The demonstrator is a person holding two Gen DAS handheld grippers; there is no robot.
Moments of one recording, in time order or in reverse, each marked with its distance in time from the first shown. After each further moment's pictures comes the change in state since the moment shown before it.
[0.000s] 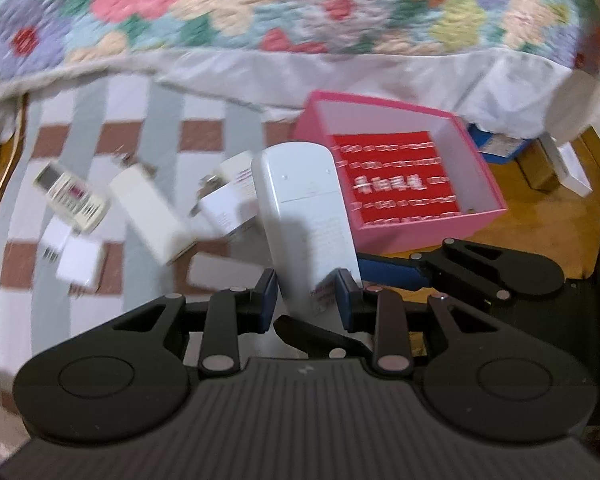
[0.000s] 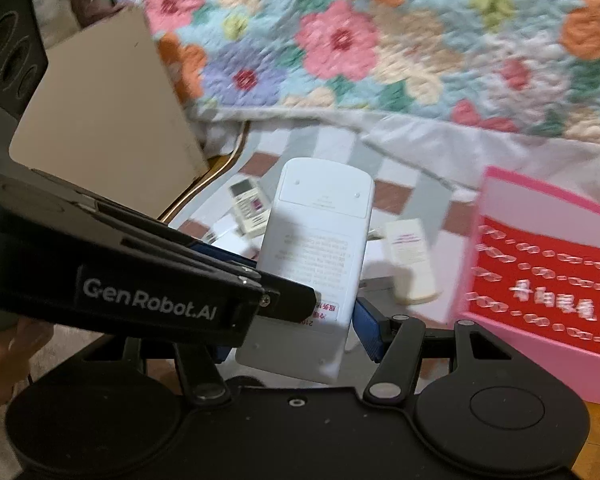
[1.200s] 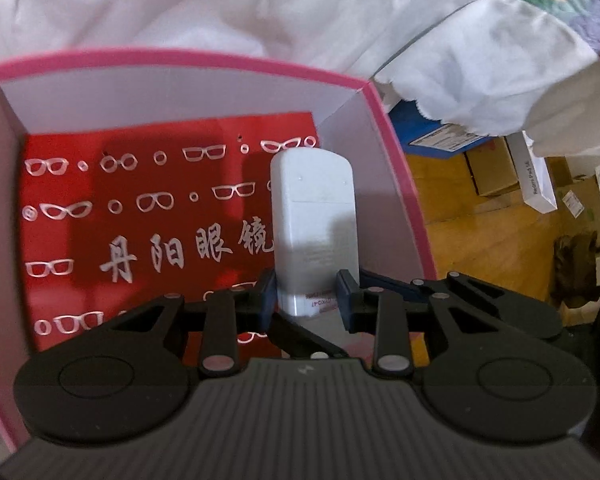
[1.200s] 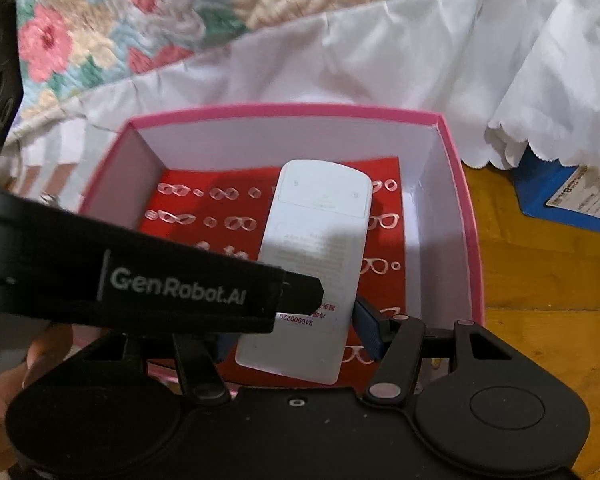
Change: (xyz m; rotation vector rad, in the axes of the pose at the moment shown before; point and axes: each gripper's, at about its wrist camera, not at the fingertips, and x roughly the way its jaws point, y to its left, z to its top) left arm 0.260 -0.153 0.106 -0.087 0.218 -0.275; right arm 0.029 -0.257 -0.003 0.264 0.177 -0.330
